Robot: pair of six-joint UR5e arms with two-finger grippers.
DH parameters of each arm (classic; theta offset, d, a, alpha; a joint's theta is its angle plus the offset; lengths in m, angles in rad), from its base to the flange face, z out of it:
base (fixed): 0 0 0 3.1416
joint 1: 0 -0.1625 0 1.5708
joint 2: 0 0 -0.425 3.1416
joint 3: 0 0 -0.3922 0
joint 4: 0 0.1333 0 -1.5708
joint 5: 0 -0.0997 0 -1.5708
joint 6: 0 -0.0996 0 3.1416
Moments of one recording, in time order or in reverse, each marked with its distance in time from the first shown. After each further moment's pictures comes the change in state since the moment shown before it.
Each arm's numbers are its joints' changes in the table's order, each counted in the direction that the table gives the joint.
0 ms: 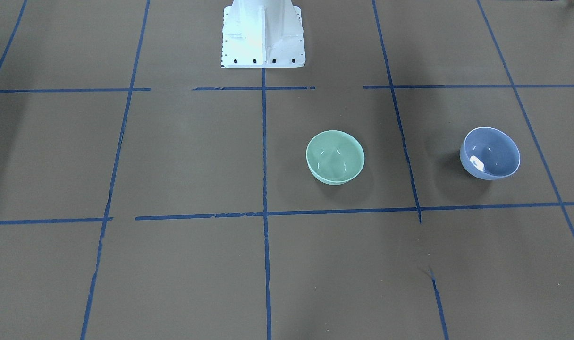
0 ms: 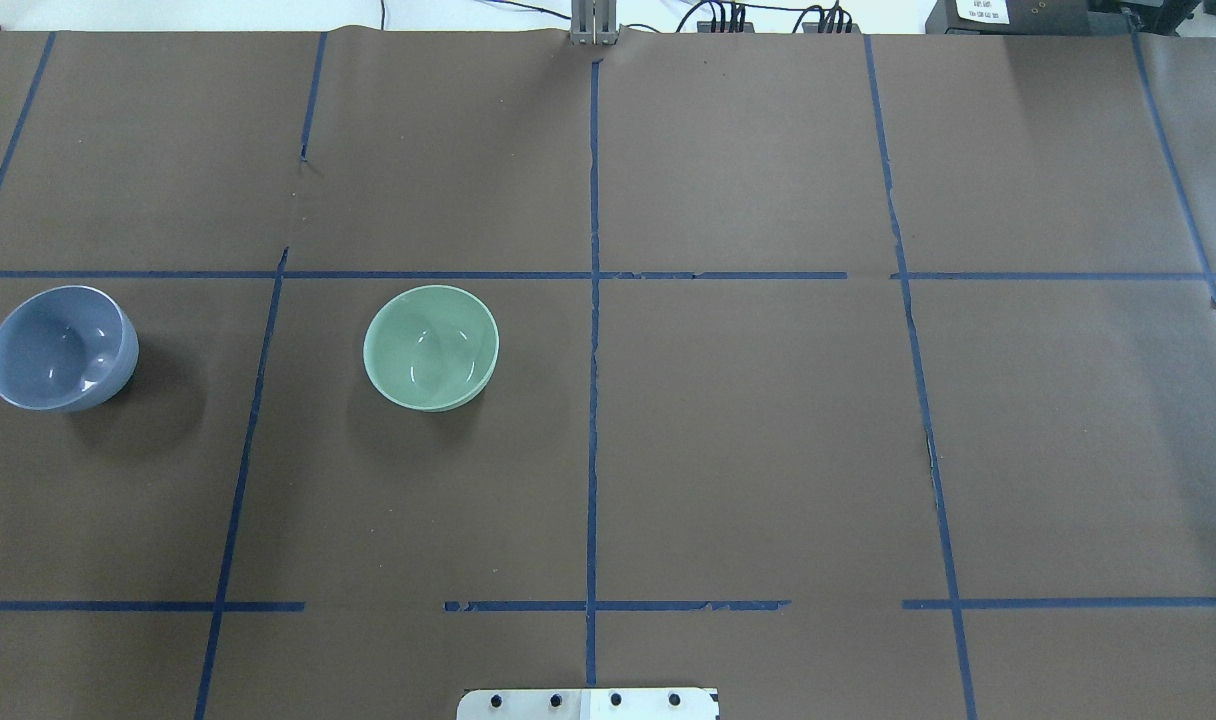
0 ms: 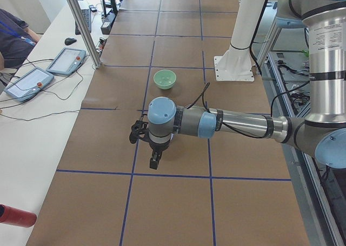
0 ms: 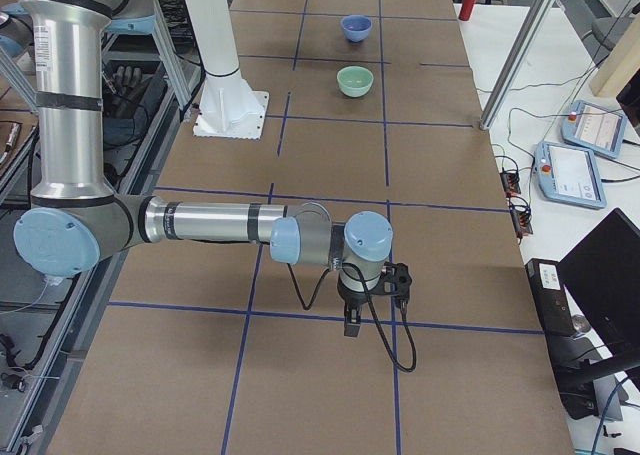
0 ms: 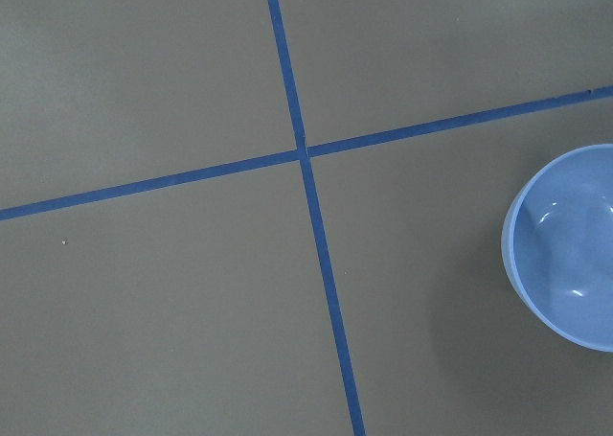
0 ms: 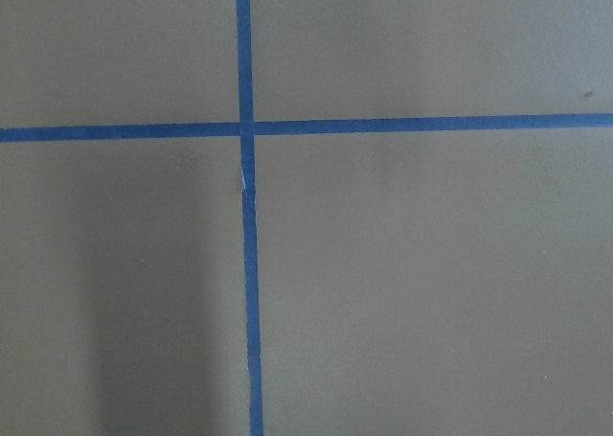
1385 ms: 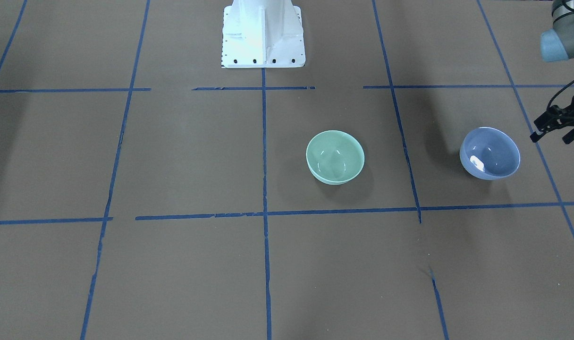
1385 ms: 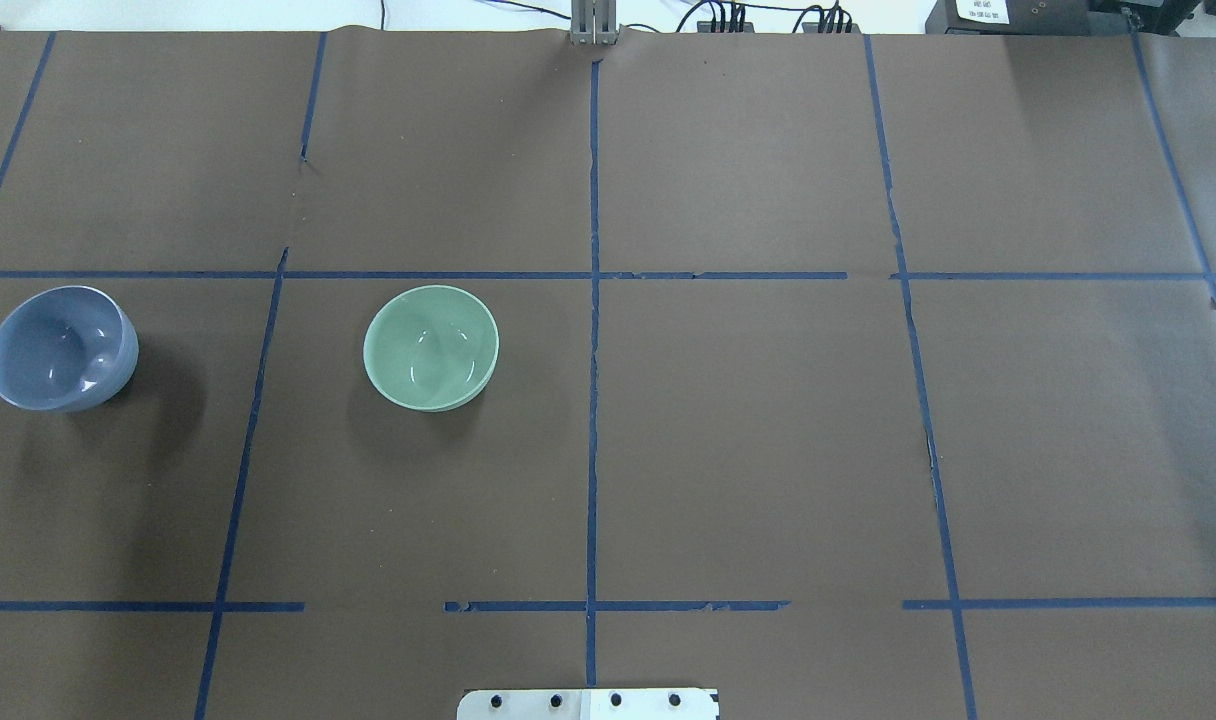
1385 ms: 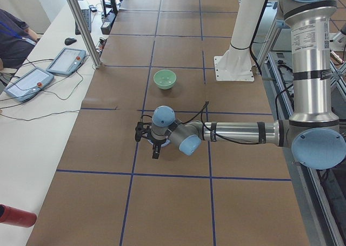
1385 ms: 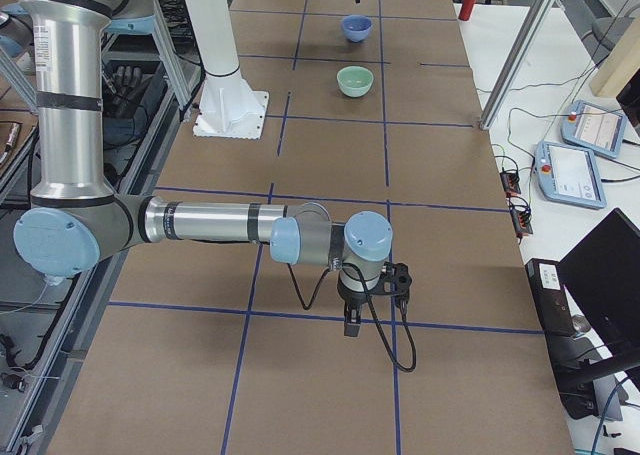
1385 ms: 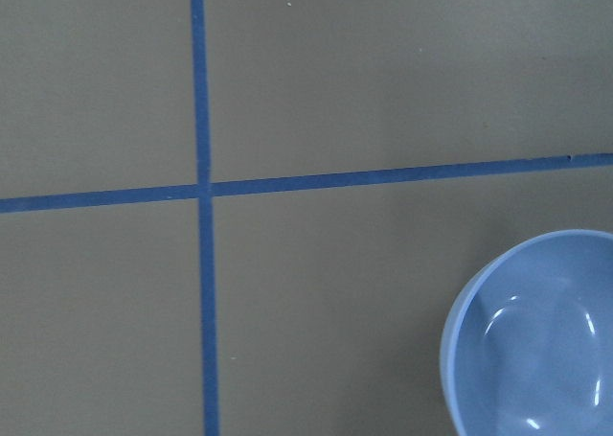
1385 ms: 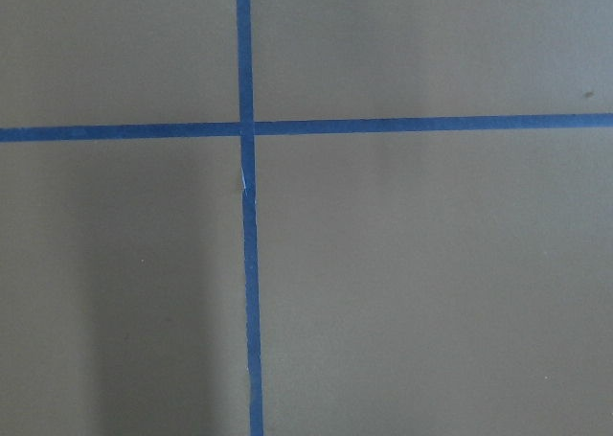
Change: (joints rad) left arm -0.383 0.009 0.219 -0.701 -0.087 0.794; right arm 0.000 0.000 0.000 0.000 0.000 0.000
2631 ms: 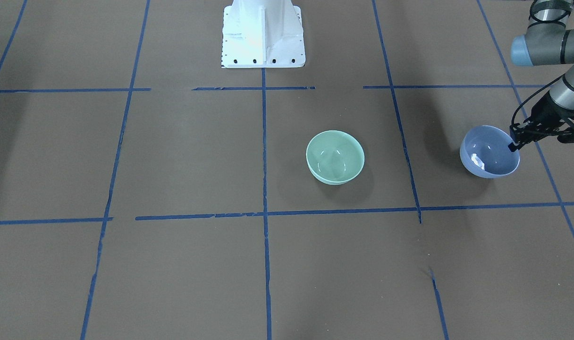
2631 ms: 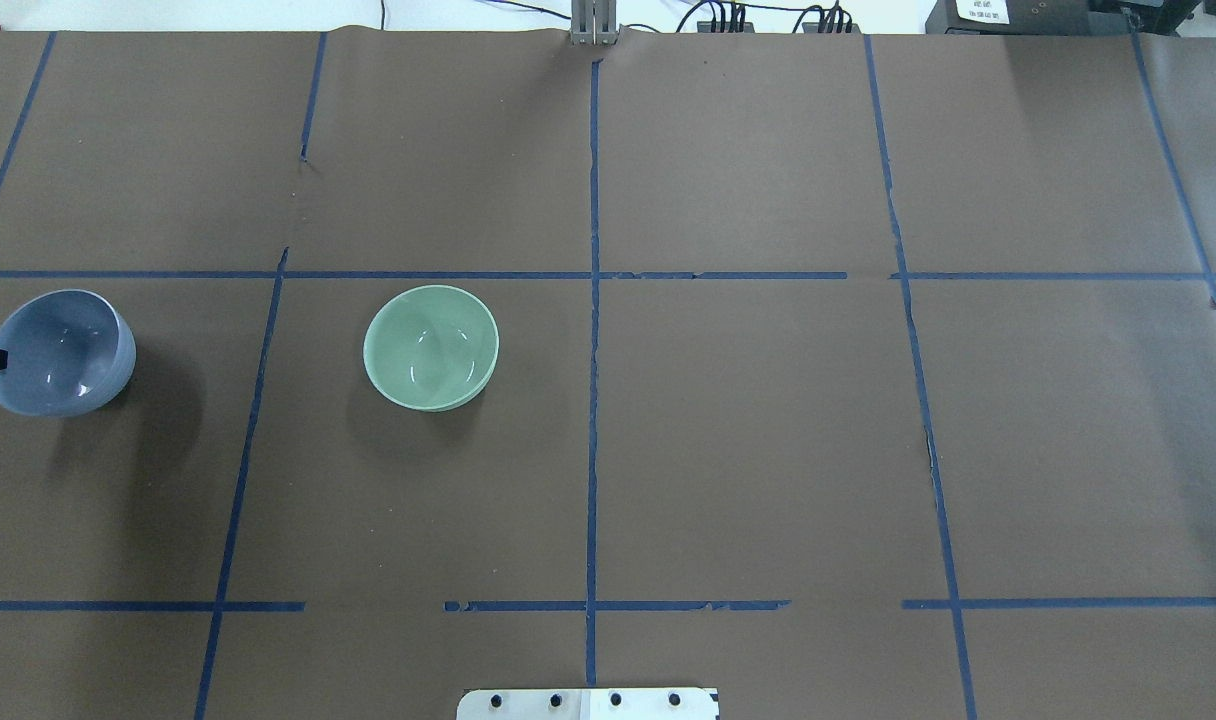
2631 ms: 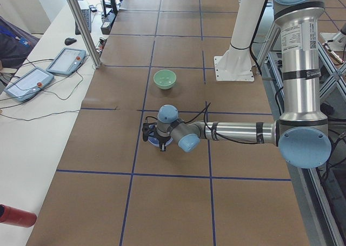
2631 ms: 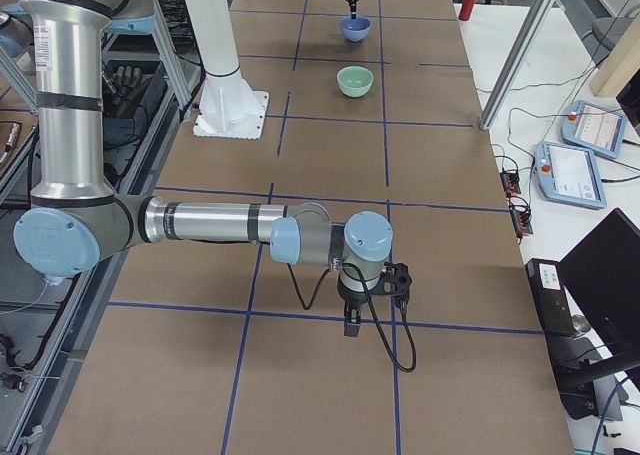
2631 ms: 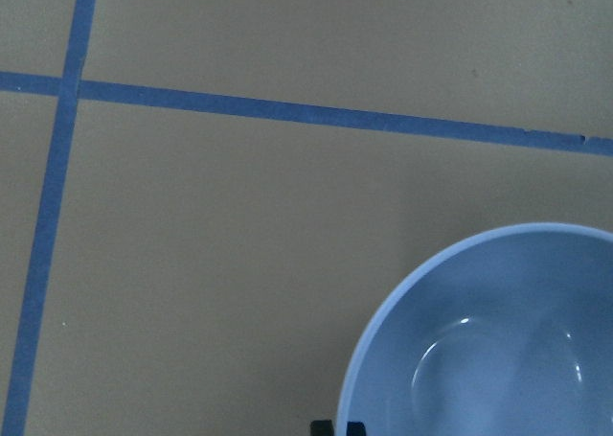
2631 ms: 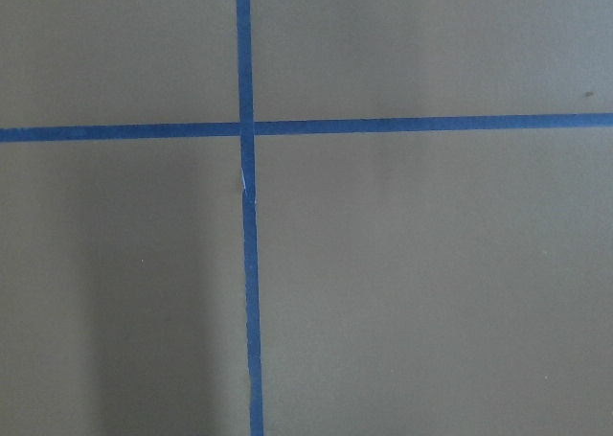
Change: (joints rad) left arm -0.131 0.004 0.005 -0.014 -0.082 0.191; right arm 0.000 0.000 0.000 0.000 0.000 -0.001
